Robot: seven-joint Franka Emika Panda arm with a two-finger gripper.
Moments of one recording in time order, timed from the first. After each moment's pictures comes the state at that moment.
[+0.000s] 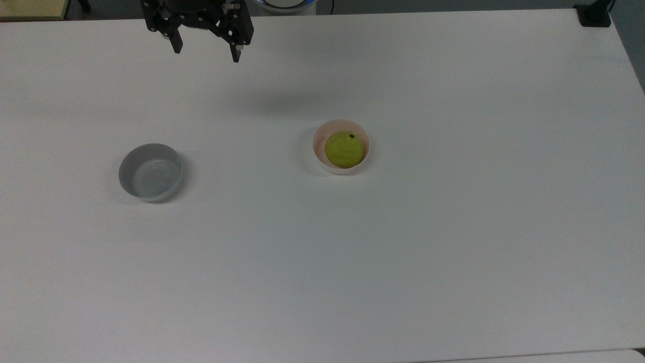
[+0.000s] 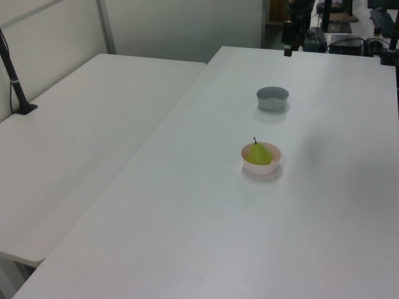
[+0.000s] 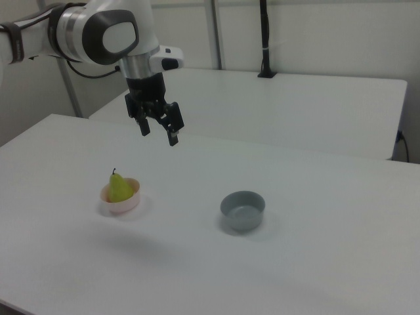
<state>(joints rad) -0.07 0.05 -0.04 -1.66 0.00 1.74 0.04</state>
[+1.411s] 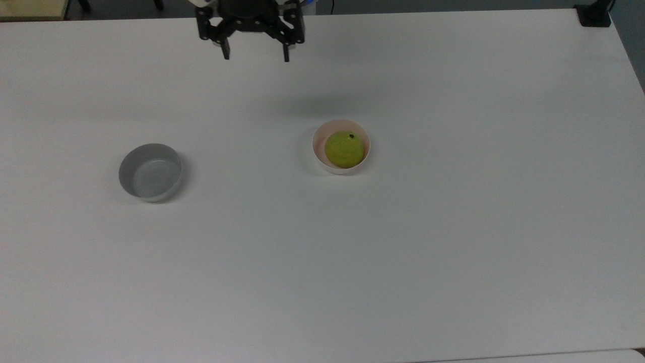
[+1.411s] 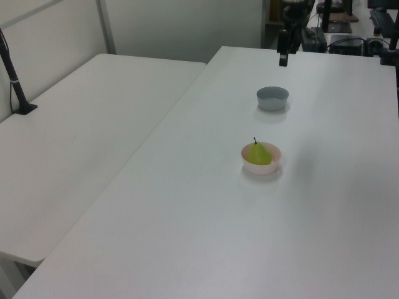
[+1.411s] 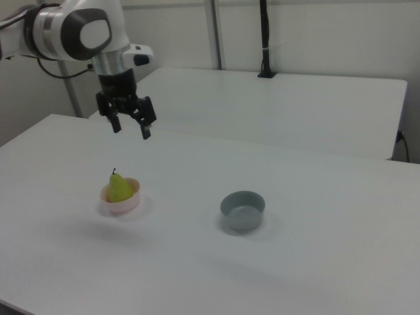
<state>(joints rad) 0.11 0.06 -0.08 -1.65 0.00 1.73 0.03</state>
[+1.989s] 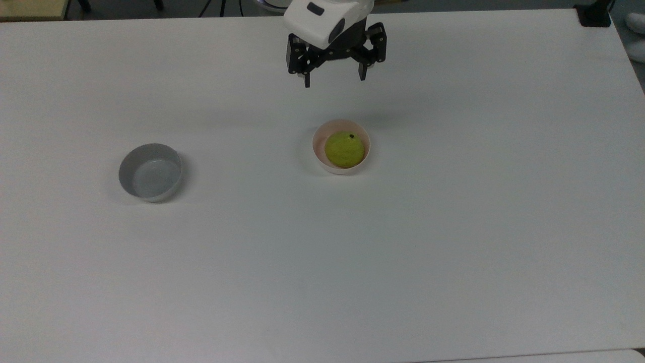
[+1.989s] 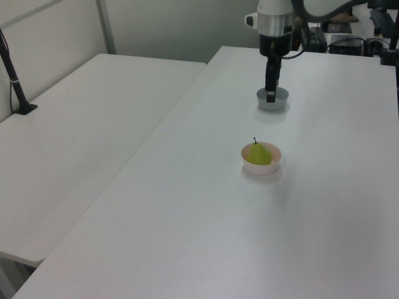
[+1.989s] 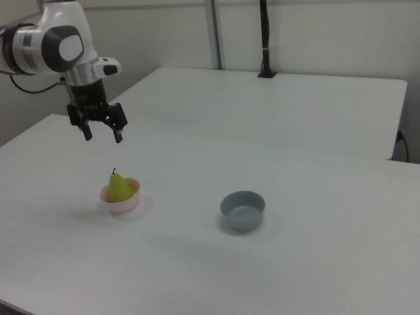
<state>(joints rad) 0.34 0.14 -0.12 -1.65 0.00 1.79 0.03</state>
